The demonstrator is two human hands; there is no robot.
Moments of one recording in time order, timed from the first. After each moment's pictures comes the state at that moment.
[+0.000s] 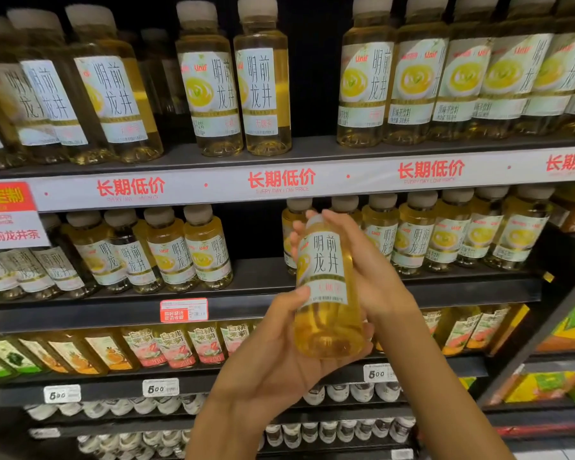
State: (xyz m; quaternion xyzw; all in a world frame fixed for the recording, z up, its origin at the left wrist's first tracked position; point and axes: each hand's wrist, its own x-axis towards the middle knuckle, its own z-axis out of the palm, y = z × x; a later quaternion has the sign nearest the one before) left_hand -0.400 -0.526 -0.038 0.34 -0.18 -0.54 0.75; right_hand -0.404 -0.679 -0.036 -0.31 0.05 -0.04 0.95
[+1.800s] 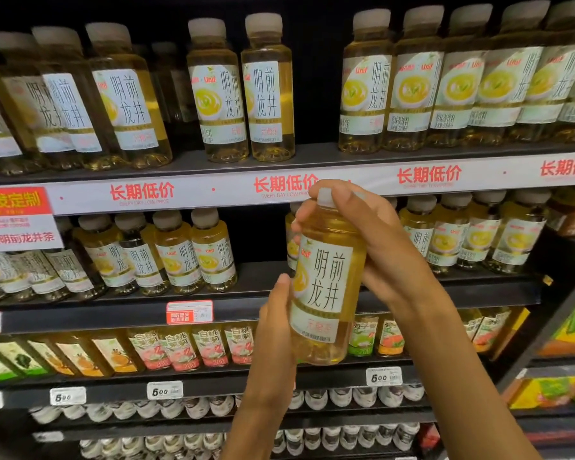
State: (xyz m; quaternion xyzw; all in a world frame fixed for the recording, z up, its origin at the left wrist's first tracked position) left_hand -0.404 -0.537 -0.071 0.54 -0.22 -0.24 0.78; right_hand -0.436 -0.663 0.013 -0.59 -0.09 -0.24 0.76
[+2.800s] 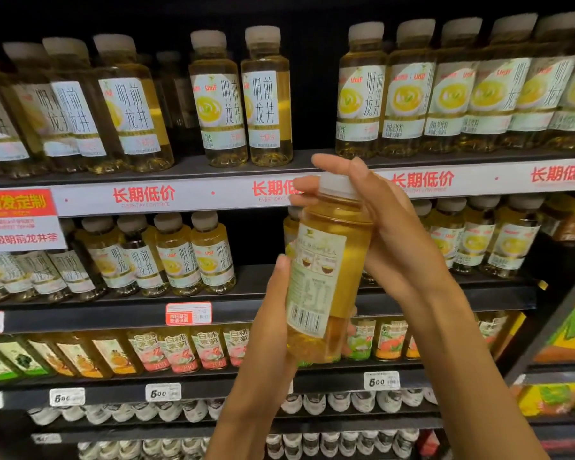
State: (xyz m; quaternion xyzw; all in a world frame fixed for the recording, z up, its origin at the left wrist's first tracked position) left_hand -0.409 -0.535 -0.054 0.50 -0.28 -0.32 0.76; right_hand -0.447 -0.665 0.032 -0.58 -0.11 -0.23 0.77
